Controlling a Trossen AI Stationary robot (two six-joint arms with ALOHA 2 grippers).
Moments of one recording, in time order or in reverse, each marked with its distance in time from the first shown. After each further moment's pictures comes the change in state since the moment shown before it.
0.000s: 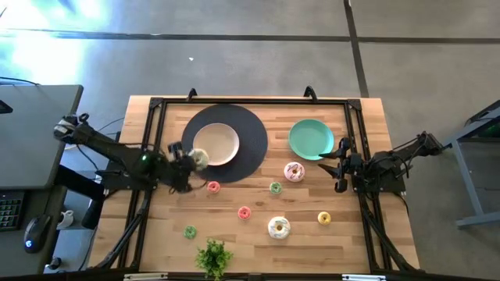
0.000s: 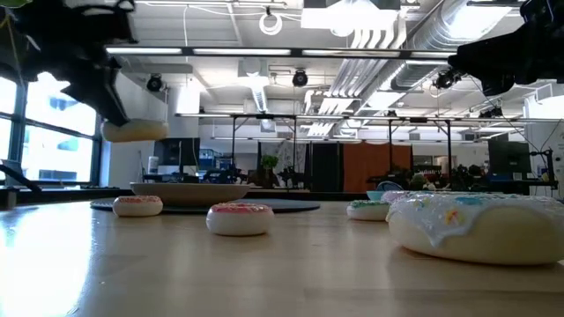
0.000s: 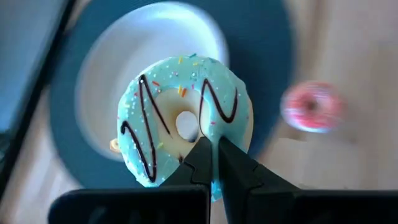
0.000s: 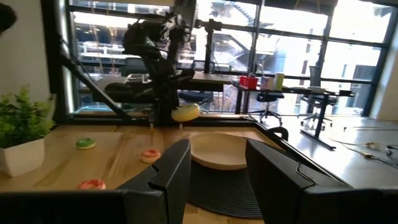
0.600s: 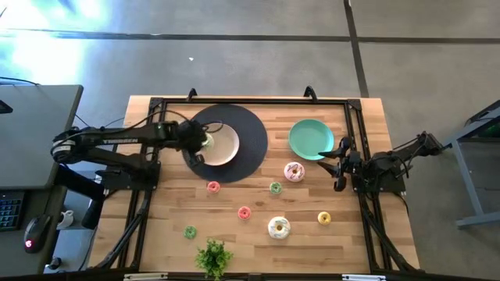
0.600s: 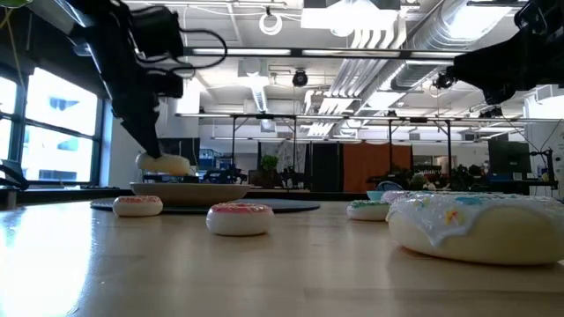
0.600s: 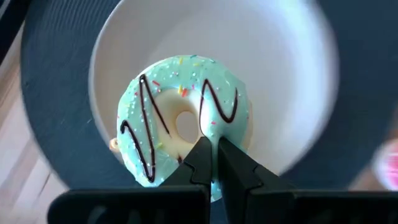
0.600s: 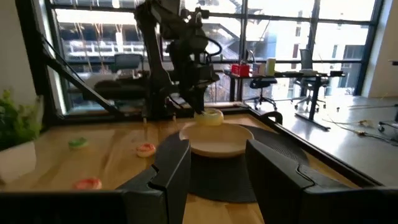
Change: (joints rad) left arm 0.679 0.137 0.000 0.222 0.439 0.374; right arm 0.000 0.000 0.000 -0.050 0.051 0.094
